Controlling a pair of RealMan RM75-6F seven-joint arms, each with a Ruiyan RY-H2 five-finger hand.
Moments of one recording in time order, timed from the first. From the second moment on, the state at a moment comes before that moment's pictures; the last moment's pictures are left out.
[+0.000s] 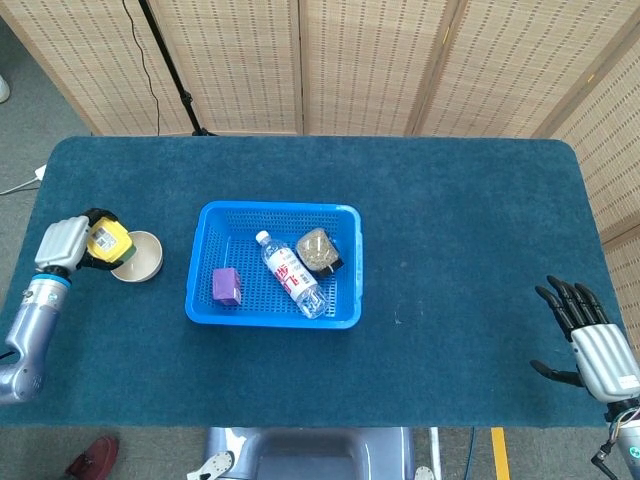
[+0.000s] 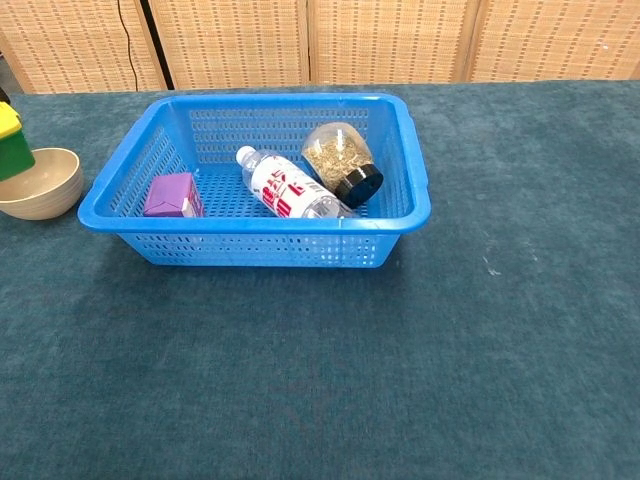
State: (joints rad) left arm -0.63 -1.28 -0.16 -1.24 0.96 0.83 -0.11; right arm 0.14 -1.05 0.00 -1.49 -1.67 1.51 0.28
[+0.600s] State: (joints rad) left arm -0.59 -1.21 -0.16 -1.35 1.28 0.93 -0.35; right arm 0.14 -1.04 0.00 -1.49 -1.67 1.51 0.28
